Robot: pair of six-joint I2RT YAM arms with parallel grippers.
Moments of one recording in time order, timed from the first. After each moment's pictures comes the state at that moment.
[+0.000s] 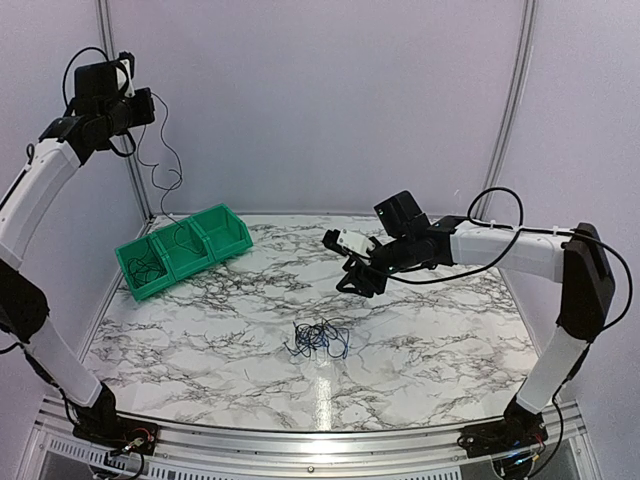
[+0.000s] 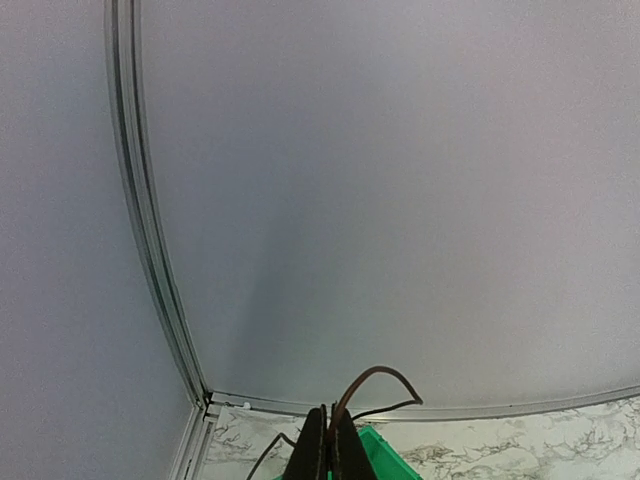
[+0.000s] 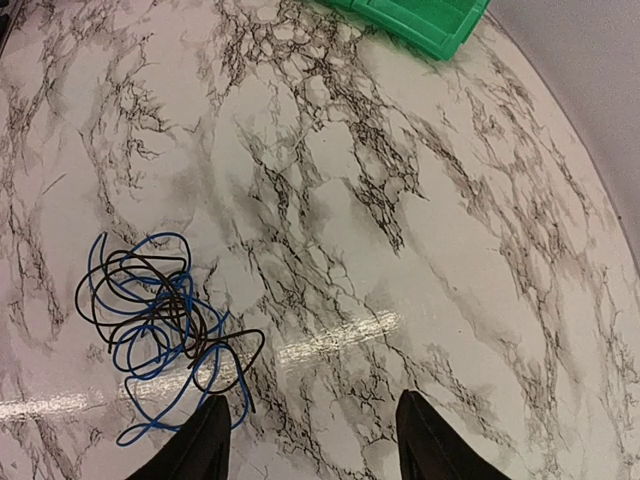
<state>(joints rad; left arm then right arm) -0.19 1.59 1.91 -0.44 -0.25 -0.09 0.68 1.70 1.27 -0.39 -0.33 -0.51</state>
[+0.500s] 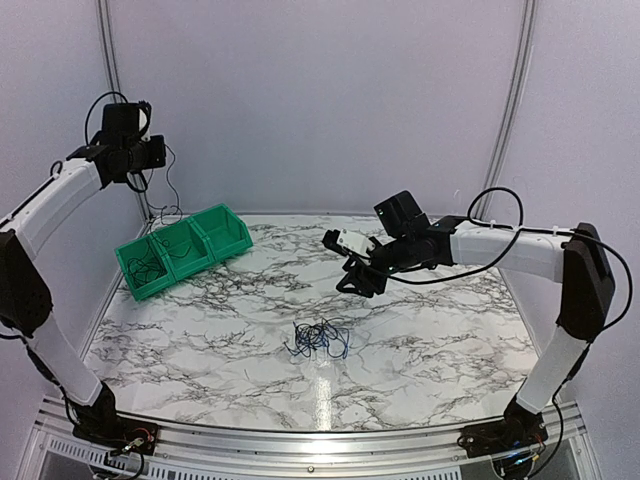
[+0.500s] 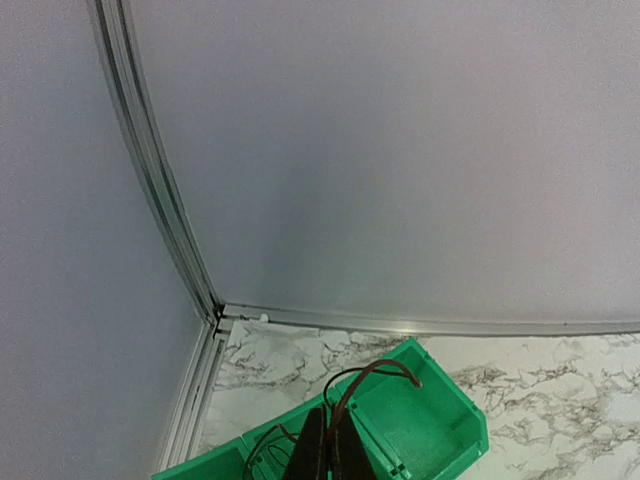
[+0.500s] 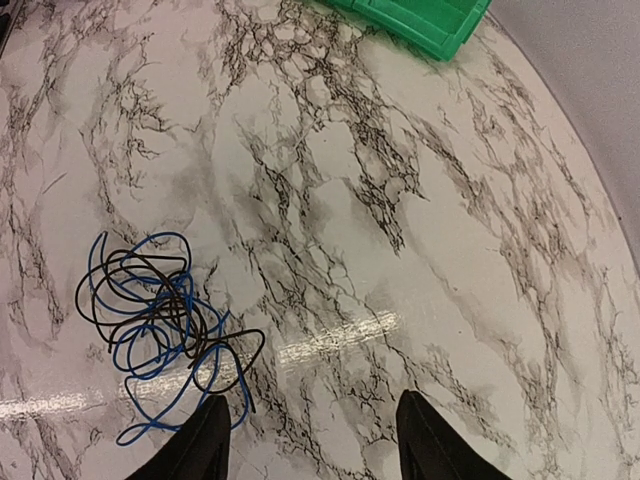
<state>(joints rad) -0.16 1.62 1.68 -0.40 -0.27 -0.09 0.68 1.70 1.27 -0.39 -0.33 -0.51</state>
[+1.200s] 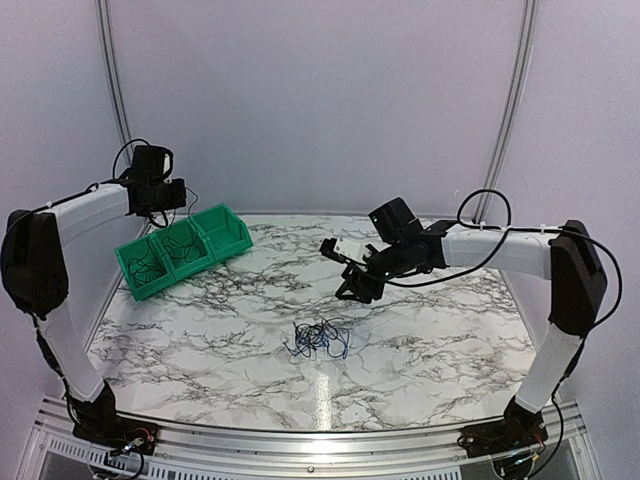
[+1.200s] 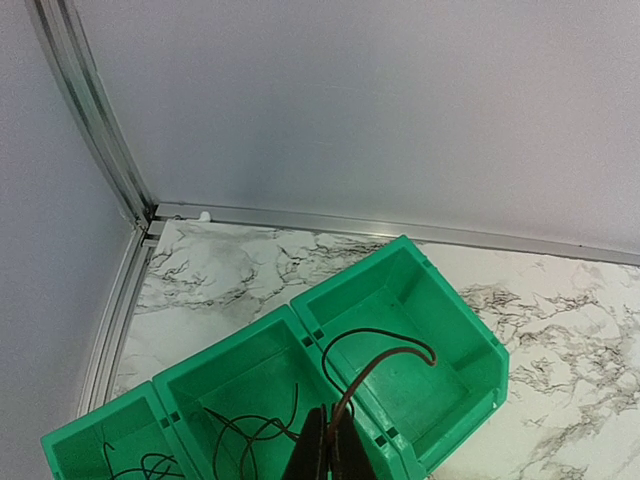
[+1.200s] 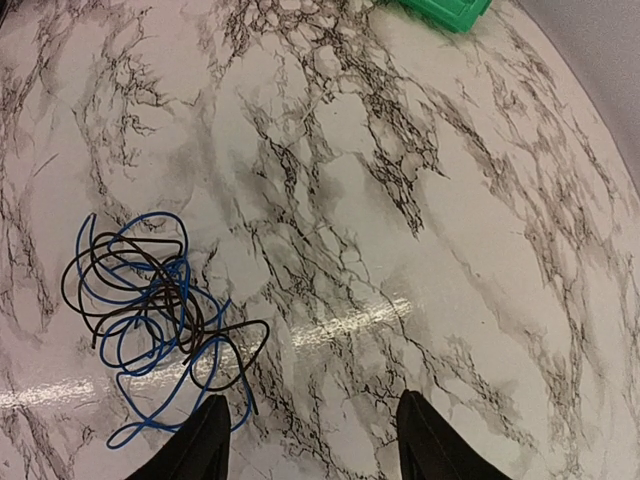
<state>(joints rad) -0.16 1.77 1.46 -0.26 -0.17 -0.18 0.68 1.75 1.27 -0.39 -0.33 -0.51</state>
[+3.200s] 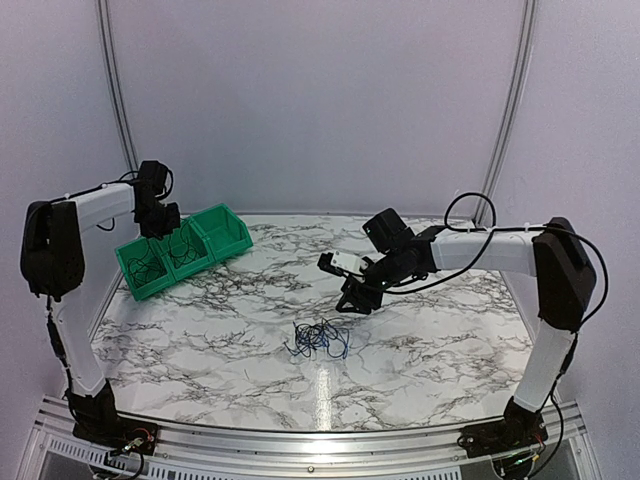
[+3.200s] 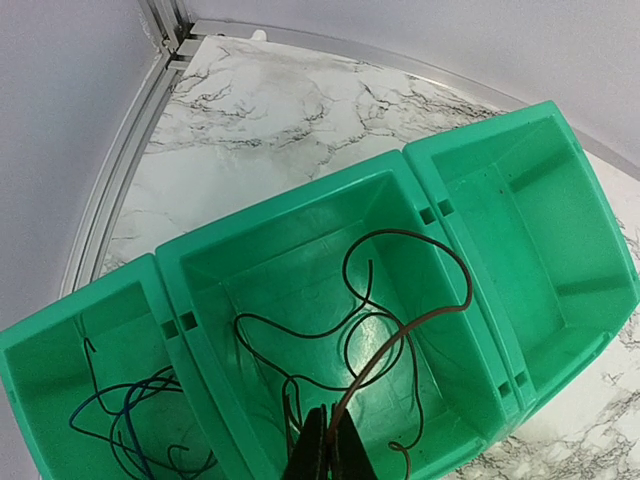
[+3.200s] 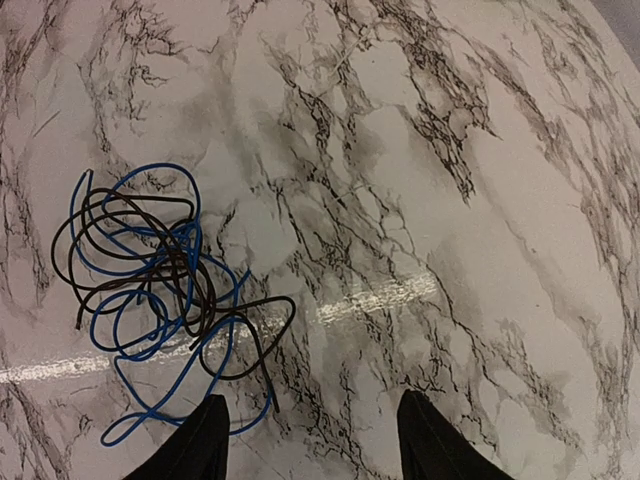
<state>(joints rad) -0.08 1.95 1.57 -0.56 -0.14 -0.32 0.68 1.82 1.27 -0.43 -0.36 -0.53</state>
